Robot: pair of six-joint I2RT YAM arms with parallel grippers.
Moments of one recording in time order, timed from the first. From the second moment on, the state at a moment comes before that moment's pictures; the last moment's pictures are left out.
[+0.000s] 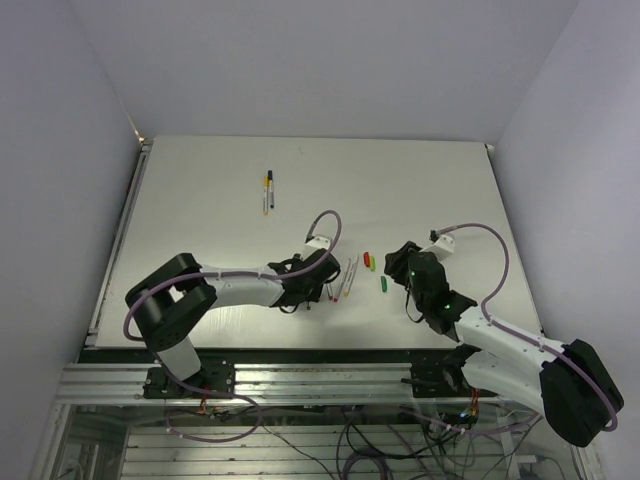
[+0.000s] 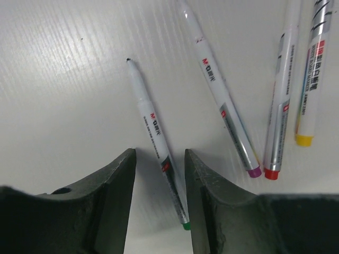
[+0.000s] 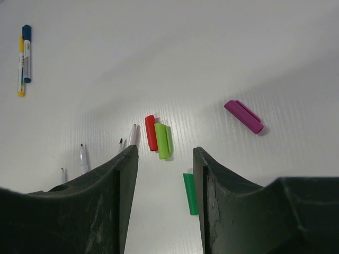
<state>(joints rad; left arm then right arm) -1.00 1.66 0.84 -0.17 -0.43 -0.56 0.60 0.99 0.31 0.21 0.49 0.74</state>
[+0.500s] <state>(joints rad) -0.99 1.69 0.85 -0.15 -0.40 -0.53 0.60 0.95 0.30 0.21 0.48 0.77</state>
